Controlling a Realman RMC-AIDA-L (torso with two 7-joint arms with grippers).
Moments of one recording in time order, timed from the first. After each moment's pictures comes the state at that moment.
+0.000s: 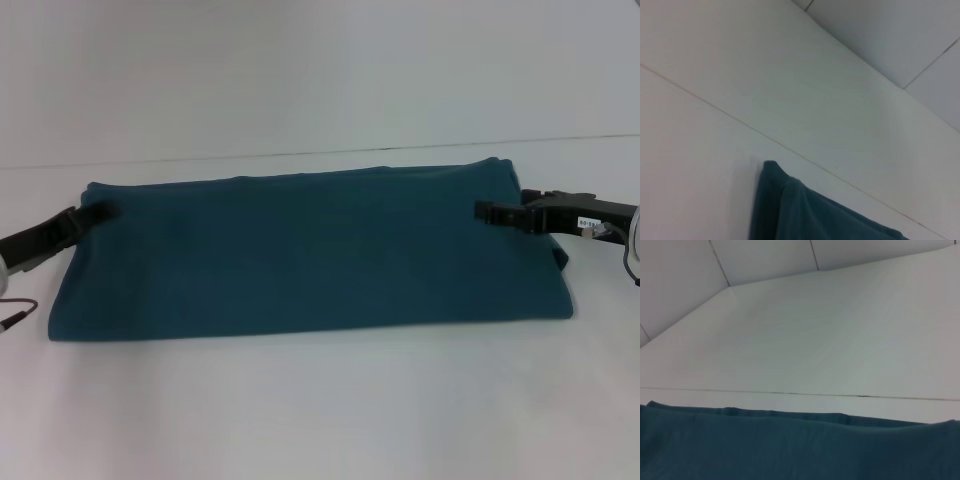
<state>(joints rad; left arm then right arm) -0.59 -2.13 -2.46 -0.65 -1.12 0.76 -2.24 0.59 2.08 -0.62 -0.69 -2.09 -1.00 1.78</state>
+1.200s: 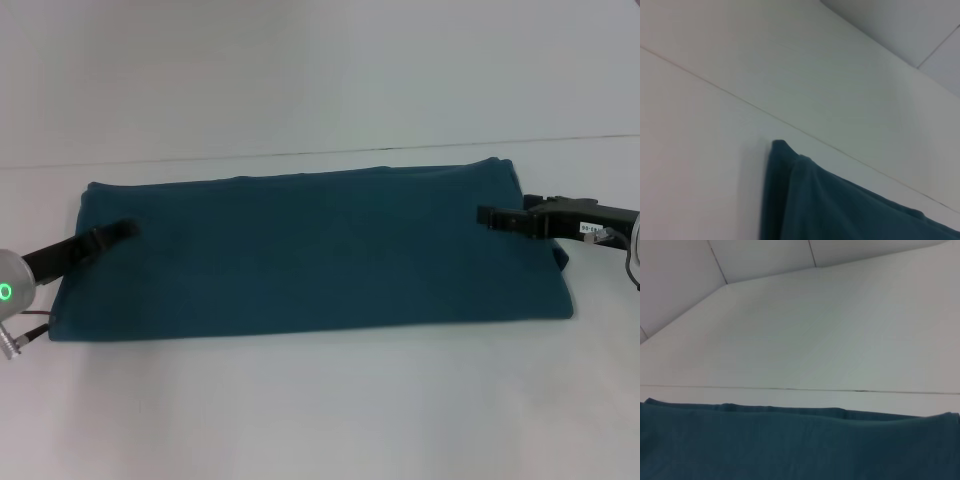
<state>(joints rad) -0.63 -2.14 -2.45 -0.57 -1.11 0.67 -2.17 0.58 2.08 -0.62 -0.69 -2.09 -1.00 1.78</state>
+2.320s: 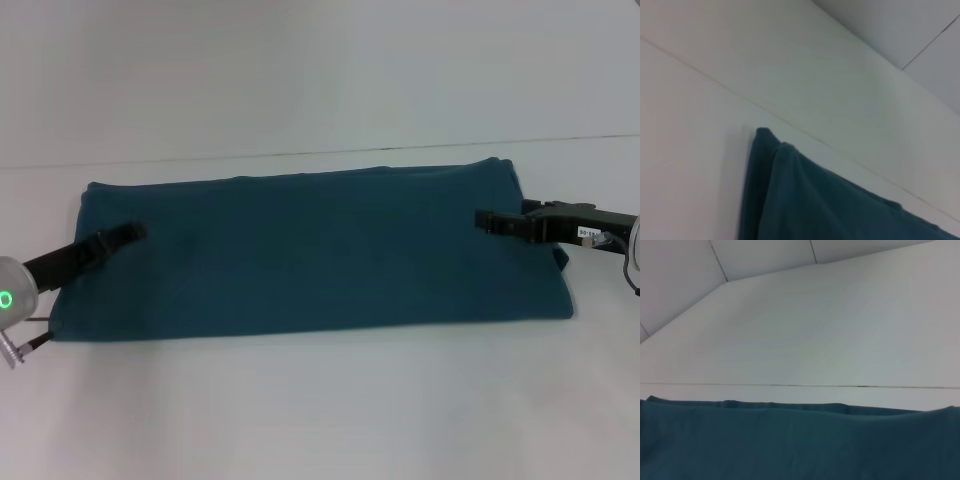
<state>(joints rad) -0.60 -2.16 -2.45 -0.61 -1.14 0.73 -2.18 0.58 2.08 -0.62 -0.67 -2.09 -1.00 1.78</state>
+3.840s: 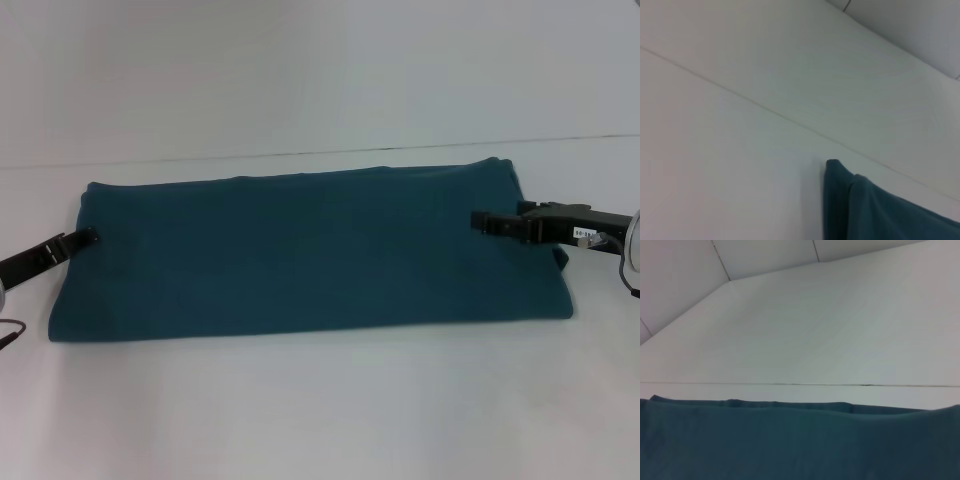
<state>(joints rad) -0.60 -2.12 -2.43 -0.57 -1.13 0.58 -2.13 0.59 2.08 -0.62 -0.66 -2.09 -1.00 1.78</state>
